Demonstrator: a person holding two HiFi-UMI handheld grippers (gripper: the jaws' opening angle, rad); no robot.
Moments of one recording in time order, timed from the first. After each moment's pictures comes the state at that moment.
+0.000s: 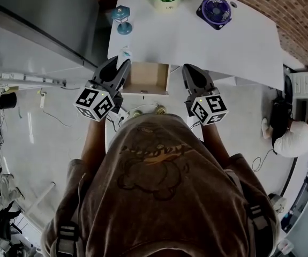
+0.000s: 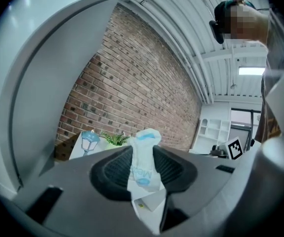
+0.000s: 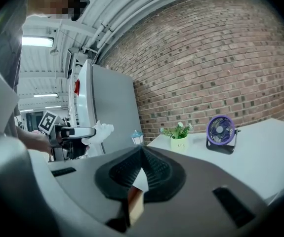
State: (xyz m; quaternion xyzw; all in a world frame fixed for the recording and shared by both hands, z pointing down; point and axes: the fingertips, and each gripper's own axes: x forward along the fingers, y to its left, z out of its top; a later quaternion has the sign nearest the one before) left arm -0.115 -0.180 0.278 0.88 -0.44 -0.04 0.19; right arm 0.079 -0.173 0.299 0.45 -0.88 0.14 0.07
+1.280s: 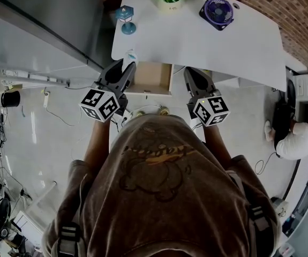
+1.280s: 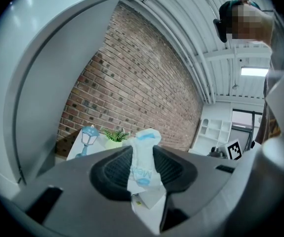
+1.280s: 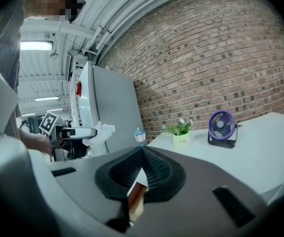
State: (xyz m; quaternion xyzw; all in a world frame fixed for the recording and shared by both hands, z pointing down) left arm -0.108 -0.162 0.284 0.87 -0.44 -0.04 0.20; right arm 0.079 -0.157 0.308 0.44 -0.88 0.15 0.06
